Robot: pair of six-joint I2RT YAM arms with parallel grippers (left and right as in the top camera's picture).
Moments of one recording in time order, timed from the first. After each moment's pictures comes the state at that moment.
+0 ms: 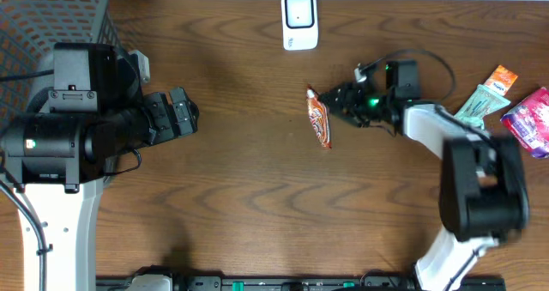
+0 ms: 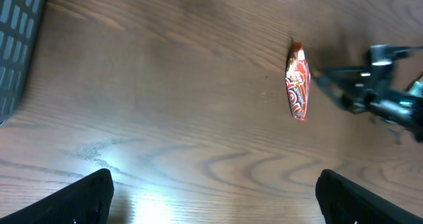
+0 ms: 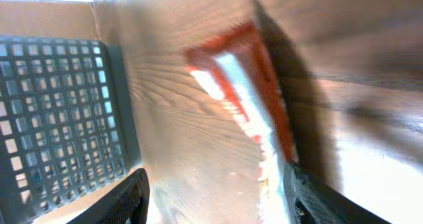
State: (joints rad) left arm -0.04 1.29 1.68 -1.44 0.23 -0.33; right arm 0.10 1.90 1.07 -0.08 -0.84 0.65
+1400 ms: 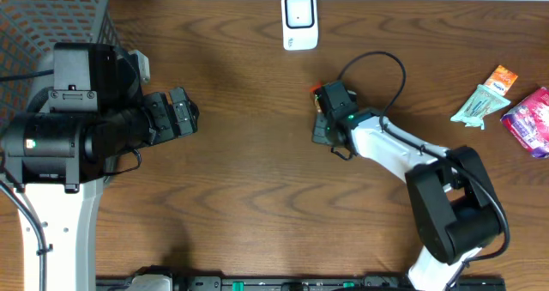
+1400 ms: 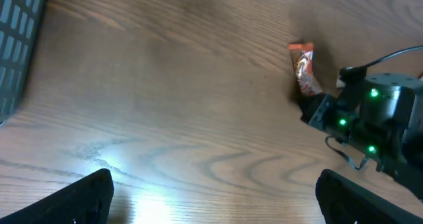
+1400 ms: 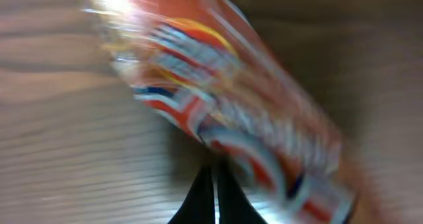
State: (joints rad) left arm -0.04 1.29 1.68 -1.44 0.23 -0.33; right arm 0.45 1.88 1.08 -0.40 0.10 0.66
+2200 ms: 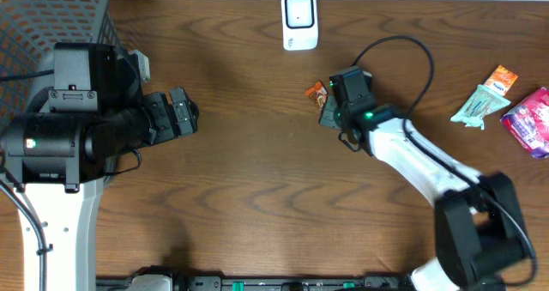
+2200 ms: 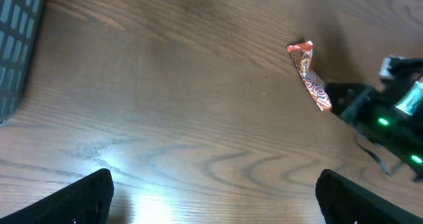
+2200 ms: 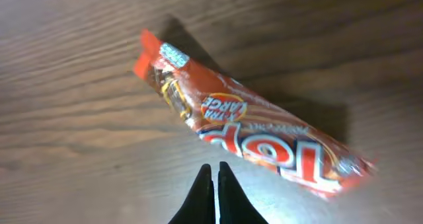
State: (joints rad) left arm -0.04 1.29 1.68 -1.44 0.23 -0.33; right arm 0.42 1.74 1.08 -0.35 0.13 0.67
